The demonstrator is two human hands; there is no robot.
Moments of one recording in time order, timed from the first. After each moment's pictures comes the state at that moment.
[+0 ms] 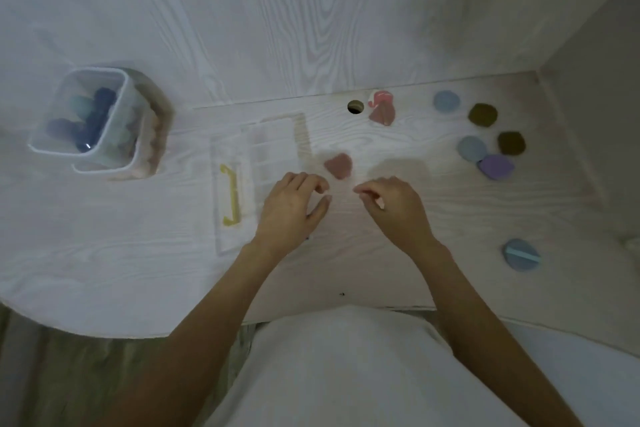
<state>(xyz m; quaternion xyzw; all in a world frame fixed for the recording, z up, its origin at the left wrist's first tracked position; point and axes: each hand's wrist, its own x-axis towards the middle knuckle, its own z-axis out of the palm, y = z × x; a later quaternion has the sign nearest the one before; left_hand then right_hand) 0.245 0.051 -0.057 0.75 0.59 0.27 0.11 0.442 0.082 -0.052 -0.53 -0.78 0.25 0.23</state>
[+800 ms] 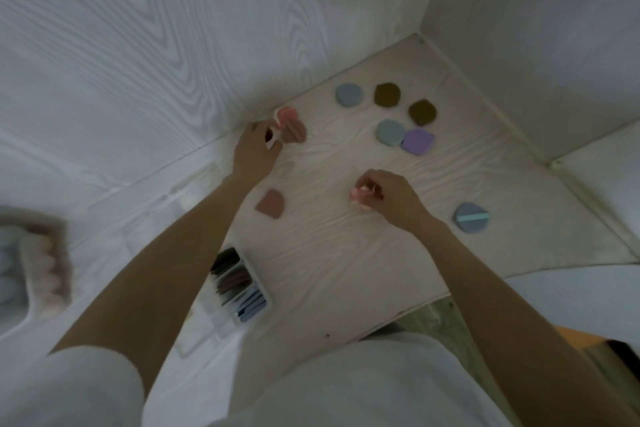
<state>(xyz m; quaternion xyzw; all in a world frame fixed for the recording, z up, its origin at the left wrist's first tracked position) 0.299 0.265 -0.099 0.73 0.60 0.16 0.27 0.533 0.121 -0.089 -0.68 -0.61 0.36 0.20</state>
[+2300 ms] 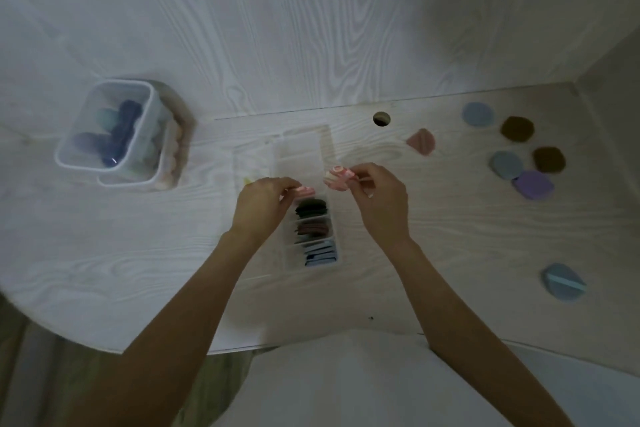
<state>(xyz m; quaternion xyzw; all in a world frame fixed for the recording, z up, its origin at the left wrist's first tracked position) 0.158 0.080 -0.067 0.70 0.69 0.16 0.12 0.358 0.107 -0.059 -0.58 -0.66 0.33 0.36</state>
